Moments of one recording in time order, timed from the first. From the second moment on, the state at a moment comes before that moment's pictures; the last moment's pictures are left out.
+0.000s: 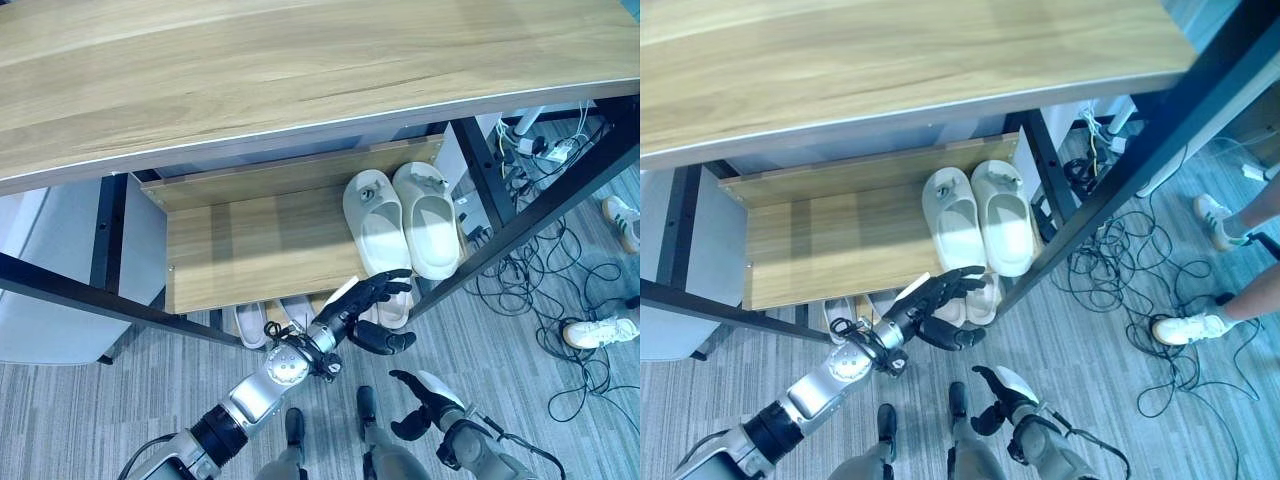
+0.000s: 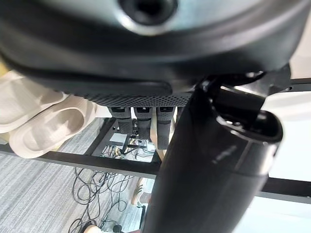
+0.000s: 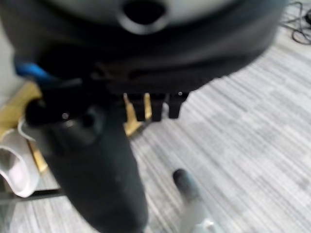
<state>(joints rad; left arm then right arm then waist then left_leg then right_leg) -0.35 0.31 -0.70 0.12 -0.33 -0.02 0.02 -0.02 -0.46 0.50 0.62 -0.34 -0.04 -0.09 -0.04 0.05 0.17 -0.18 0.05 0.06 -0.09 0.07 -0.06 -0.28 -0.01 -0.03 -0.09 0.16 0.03</state>
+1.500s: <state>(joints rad) 0.10 0.41 -0.52 0.45 -0.18 -0.02 -0.13 -0.01 -0.34 0.50 0.88 -0.33 -0.02 -0.07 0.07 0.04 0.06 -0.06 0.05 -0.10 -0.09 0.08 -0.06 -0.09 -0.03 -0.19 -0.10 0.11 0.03</state>
